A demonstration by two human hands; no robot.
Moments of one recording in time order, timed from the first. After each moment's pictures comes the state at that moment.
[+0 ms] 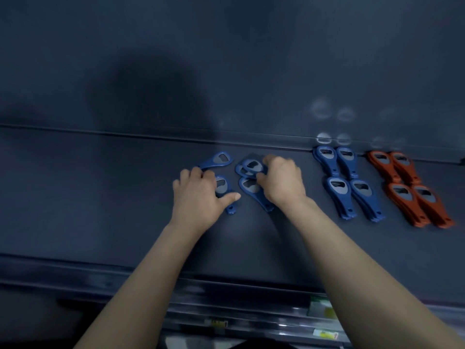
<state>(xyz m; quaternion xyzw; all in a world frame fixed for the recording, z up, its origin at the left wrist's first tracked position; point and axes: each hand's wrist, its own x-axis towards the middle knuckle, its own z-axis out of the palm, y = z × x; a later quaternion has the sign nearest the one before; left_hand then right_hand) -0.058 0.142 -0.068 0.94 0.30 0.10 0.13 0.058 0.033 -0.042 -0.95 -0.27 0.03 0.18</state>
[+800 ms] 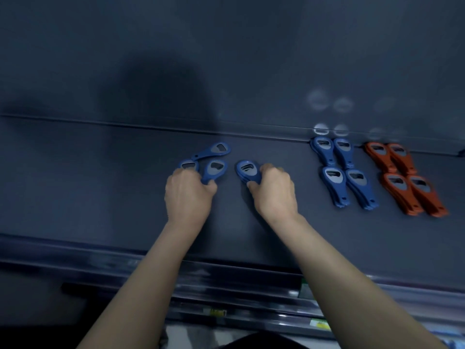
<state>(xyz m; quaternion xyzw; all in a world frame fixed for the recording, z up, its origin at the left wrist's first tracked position) -0.070 0.125 -0.066 0.86 0.43 0.20 0.21 0.016 0.012 -0.053 -0.94 -0.24 0.06 0.25</state>
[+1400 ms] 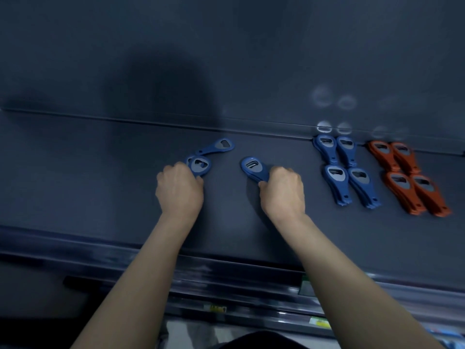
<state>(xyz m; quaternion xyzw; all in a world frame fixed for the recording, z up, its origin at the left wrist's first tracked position) -0.073 0.138 -0.067 0.85 0.48 0.17 0.17 0.017 0.006 -0.057 -0.95 -0.22 0.03 0.21</state>
